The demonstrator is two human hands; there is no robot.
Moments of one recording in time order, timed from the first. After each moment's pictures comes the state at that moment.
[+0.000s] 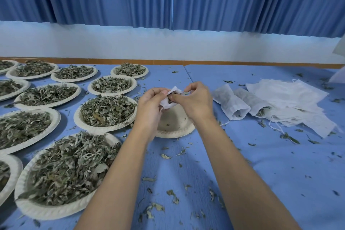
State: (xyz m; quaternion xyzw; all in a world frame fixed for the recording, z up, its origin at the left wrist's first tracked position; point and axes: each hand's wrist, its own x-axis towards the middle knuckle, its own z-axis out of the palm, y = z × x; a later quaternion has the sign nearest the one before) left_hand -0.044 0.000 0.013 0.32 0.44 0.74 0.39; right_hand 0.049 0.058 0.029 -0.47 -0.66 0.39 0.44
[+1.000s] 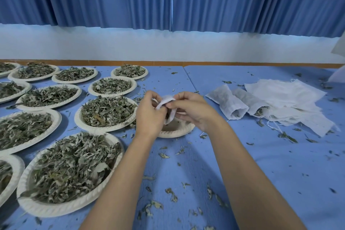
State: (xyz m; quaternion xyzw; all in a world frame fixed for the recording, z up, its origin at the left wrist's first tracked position) left_hand -0.042 -0.002 -0.003 0.42 0.67 0.59 0.14; right_hand 0.061 0.064 0.024 -0.36 -0.61 0.65 0.28
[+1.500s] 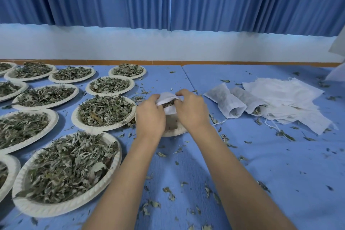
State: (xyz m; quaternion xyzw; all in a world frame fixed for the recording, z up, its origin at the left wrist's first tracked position) left_hand -0.034 0.001 -0.003 0.43 0.76 0.48 0.04; right_hand 0.051 0.058 0.013 -0.50 -0.80 0.18 0.30
